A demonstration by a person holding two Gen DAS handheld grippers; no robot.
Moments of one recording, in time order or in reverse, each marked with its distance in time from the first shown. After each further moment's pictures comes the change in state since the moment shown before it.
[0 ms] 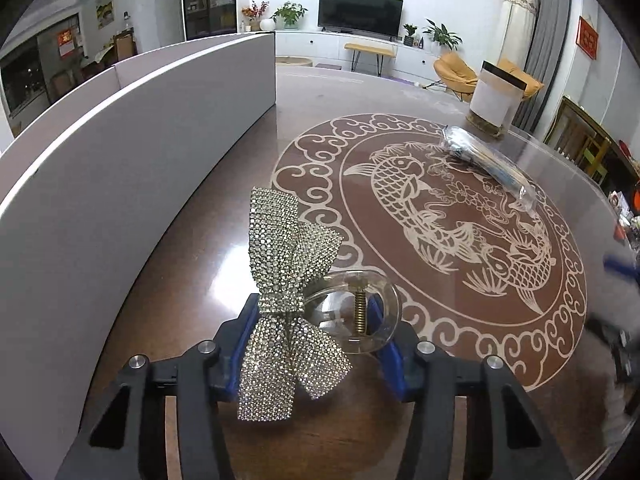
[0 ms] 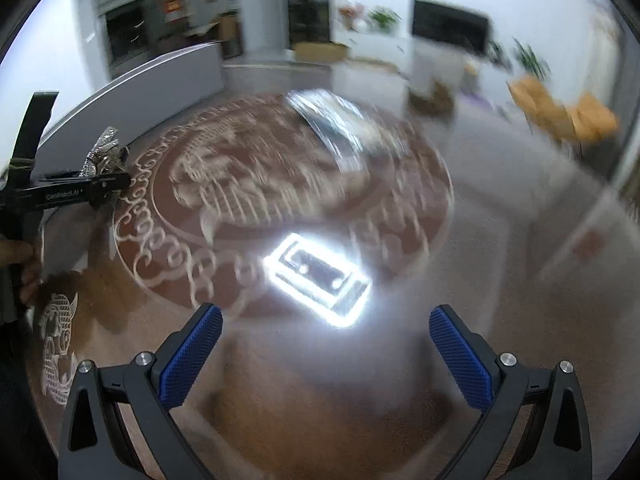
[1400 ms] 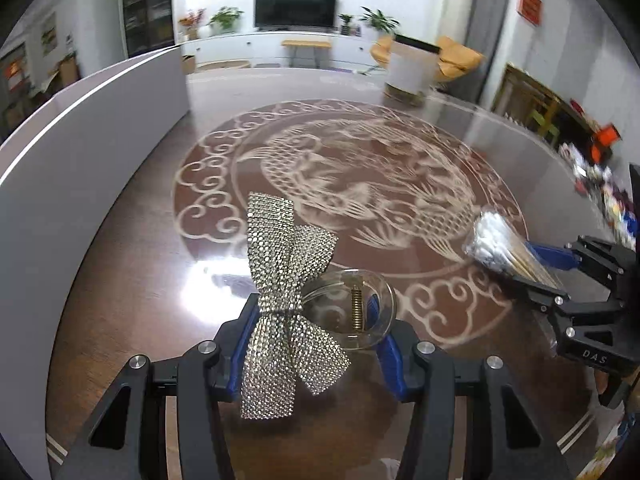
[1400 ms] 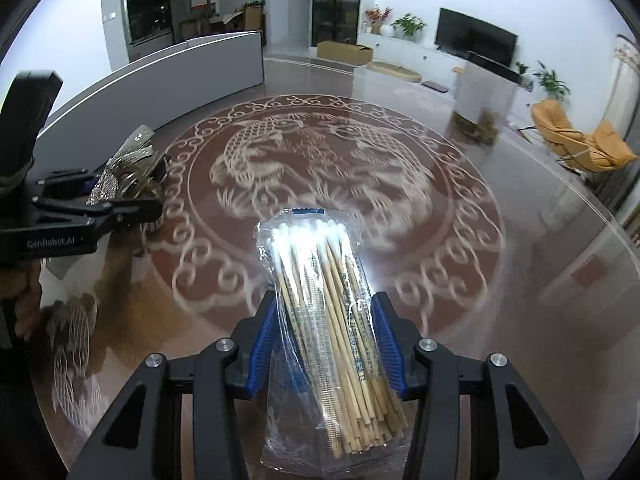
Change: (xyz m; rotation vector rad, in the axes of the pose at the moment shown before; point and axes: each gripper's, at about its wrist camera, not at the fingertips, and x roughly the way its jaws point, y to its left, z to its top) left arm -0.014 -0.059 -0.020 0.182 0.014 -0.138; right arm 0.003 0.054 0.003 -0.013 0.008 0.024
